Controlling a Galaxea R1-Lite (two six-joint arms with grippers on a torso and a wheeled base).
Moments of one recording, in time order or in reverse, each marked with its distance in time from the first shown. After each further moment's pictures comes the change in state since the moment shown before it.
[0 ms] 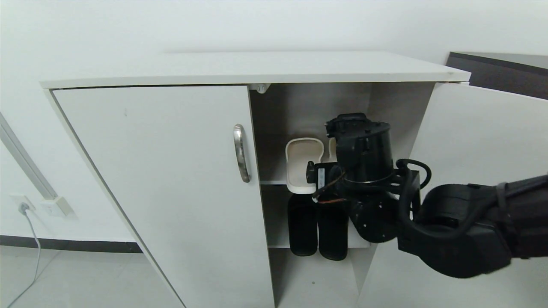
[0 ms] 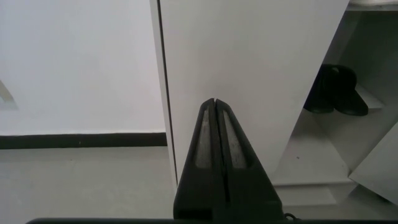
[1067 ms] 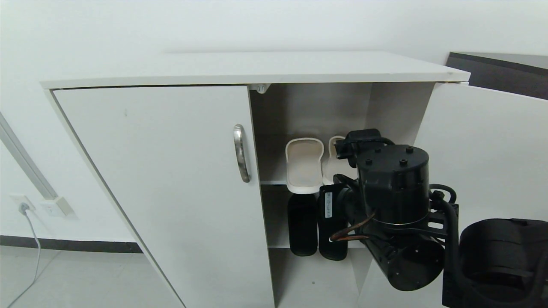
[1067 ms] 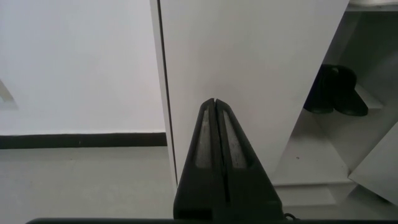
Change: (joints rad) left arm 0.000 0.000 0.000 0.000 0.000 -0.001; right arm 0.081 -0.101 0.191 -0.093 0.007 0.003
